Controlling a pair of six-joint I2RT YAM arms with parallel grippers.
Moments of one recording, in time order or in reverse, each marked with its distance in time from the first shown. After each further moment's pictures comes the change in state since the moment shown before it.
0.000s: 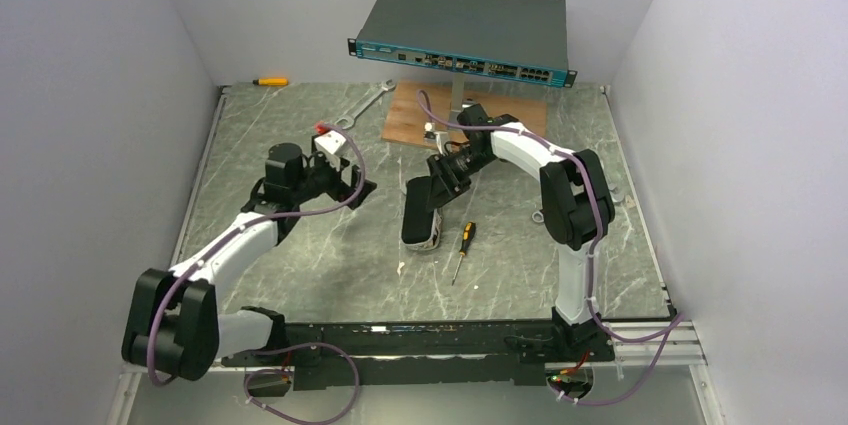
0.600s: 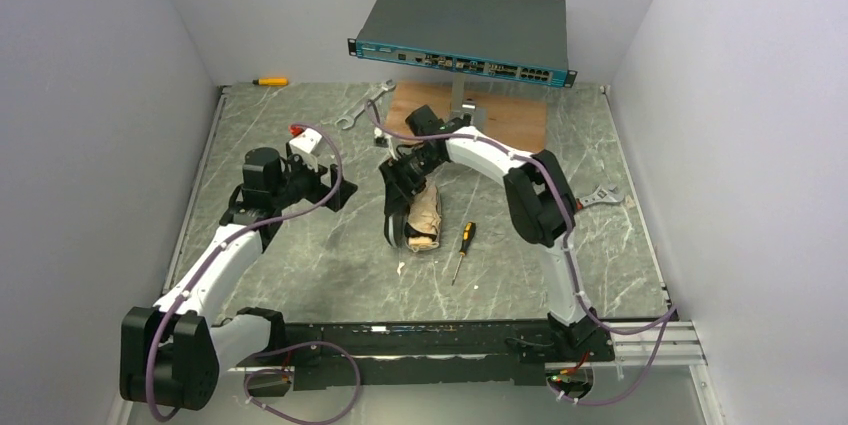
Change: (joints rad) left arm 0.132 -0.175 -0.017 -0.209 0.002 -0.034; right arm 0.196 0.125 0.217 0.114 0.007 0.066
